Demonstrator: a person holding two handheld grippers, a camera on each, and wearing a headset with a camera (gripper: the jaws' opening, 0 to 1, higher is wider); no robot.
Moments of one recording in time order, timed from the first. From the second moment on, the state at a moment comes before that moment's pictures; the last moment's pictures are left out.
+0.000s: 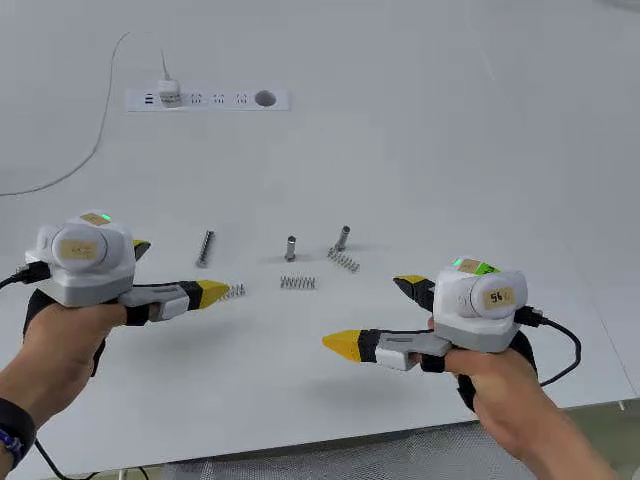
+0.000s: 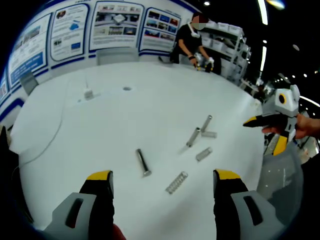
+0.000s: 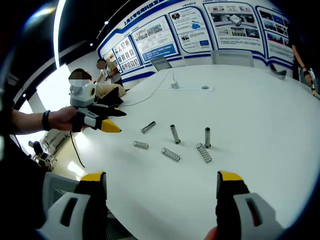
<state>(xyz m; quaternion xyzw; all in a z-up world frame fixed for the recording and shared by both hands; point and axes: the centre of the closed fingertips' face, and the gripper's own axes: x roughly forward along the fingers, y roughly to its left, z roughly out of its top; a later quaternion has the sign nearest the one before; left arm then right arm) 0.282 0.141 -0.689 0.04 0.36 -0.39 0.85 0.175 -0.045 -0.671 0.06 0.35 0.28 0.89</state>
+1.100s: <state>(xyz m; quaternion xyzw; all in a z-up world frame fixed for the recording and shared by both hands) 0.330 0.123 -0.745 0.03 0.39 -0.37 0.84 0.171 -0.047 -0.683 0.08 0.37 0.27 0.89</state>
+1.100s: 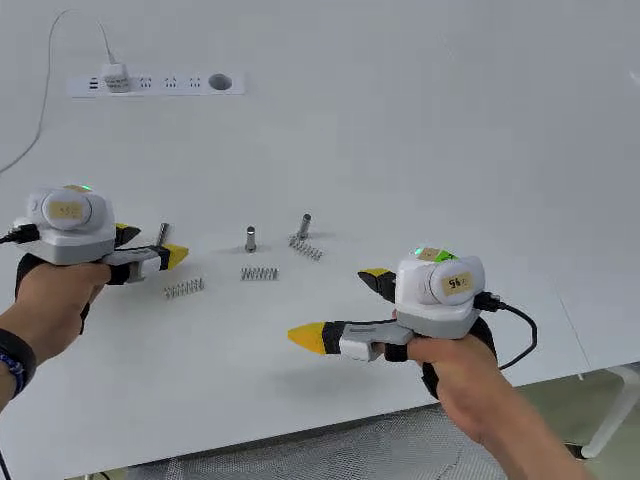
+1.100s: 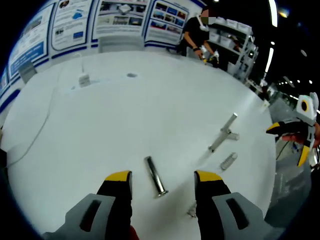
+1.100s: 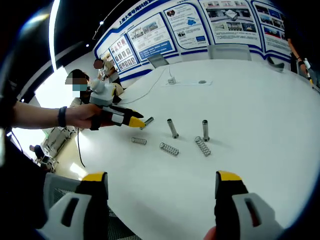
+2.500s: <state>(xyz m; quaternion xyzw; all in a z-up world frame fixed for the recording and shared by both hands) 0.351 0.121 -0.762 0.15 0.41 -0.30 0.85 0.165 -0.045 -0.693 0.09 0.39 0.27 0.88</state>
